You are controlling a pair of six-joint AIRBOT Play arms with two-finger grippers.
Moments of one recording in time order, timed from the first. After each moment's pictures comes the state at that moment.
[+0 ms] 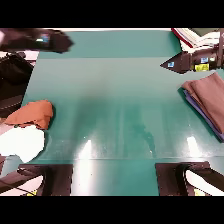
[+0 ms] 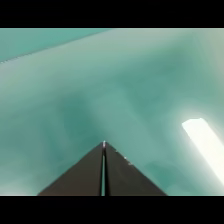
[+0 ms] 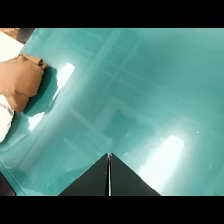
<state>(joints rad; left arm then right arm) -0.19 -1.16 1.62 1.25 -1.04 -1.41 -0.02 -1.08 1.42 -0.73 1.35 1.21</state>
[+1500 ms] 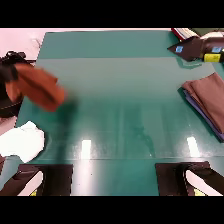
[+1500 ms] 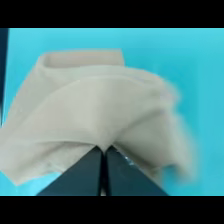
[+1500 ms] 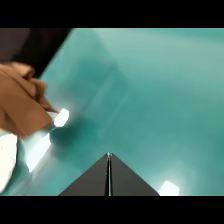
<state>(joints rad) 0.09 -0.84 1.34 1.46 -1.13 -1.48 -0.02 -0.99 1.43 -0.70 1.17 1.25</state>
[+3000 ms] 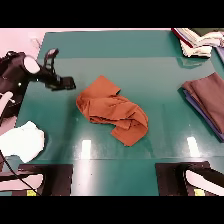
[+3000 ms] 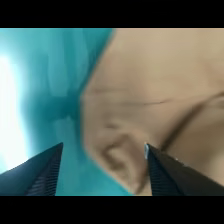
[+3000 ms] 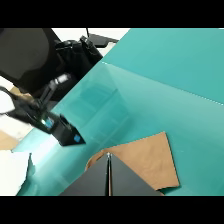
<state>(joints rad) -0.11 -1.40 1.27 1.26 -1.03 -1.57 -0.02 -1.16 1.91 -0.71 1.35 1.36</state>
